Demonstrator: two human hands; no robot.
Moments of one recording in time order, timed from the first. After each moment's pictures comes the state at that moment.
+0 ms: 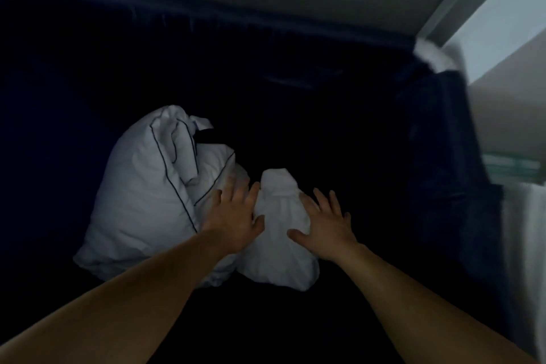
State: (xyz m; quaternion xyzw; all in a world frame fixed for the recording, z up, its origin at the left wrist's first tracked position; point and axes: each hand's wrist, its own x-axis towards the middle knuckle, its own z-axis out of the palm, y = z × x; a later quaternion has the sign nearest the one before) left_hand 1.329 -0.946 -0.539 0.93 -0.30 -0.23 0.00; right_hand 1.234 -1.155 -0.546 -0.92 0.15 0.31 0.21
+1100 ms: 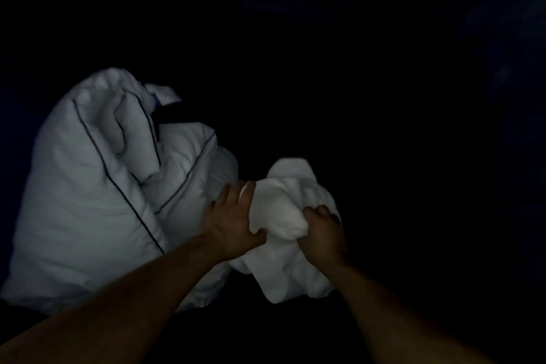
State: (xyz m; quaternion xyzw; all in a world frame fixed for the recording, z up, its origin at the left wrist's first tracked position) left_hand 1.354 -0.971 -0.687 0.89 -0.27 -0.36 0.05; right_hand 1.242 -1.150 -0.711 -0.91 0.24 0.22 0.26
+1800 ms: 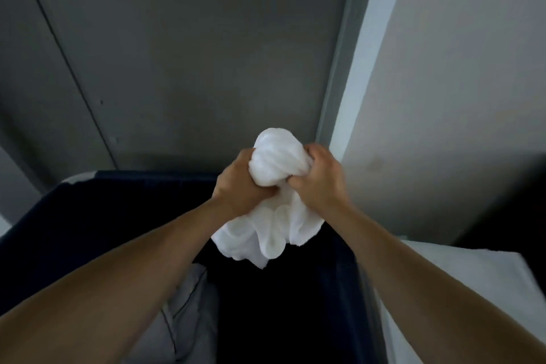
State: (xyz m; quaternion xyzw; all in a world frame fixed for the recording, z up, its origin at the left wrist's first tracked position) left_hand 1.323 -1.051 -0.152 0.87 -0.26 -0.08 0.41; right_hand 1.220 -1.191 -0.128 -0.88 0.16 -0.27 0.36
